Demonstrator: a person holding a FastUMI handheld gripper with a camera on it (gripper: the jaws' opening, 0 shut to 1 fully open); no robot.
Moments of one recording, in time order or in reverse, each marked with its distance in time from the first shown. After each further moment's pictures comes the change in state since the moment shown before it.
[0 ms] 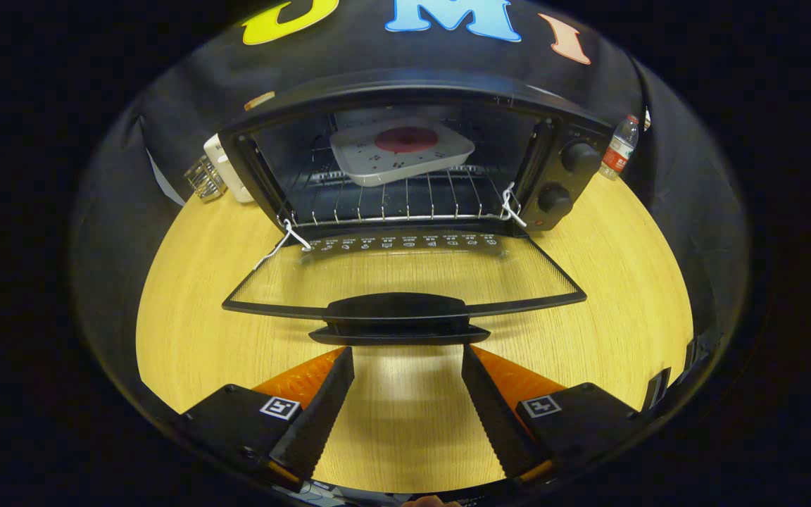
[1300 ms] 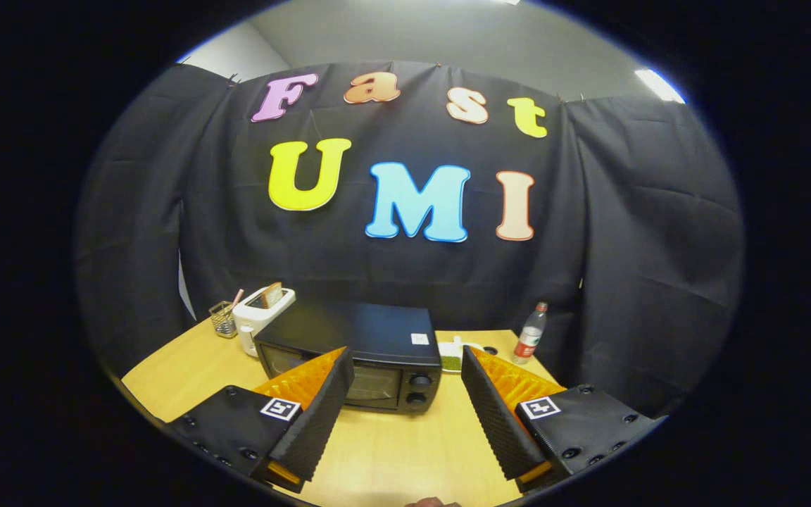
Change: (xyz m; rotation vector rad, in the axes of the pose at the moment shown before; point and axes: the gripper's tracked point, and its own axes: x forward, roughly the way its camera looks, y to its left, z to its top) arm -0.252 -0.131 0.111 -0.129 -0.817 -0.112
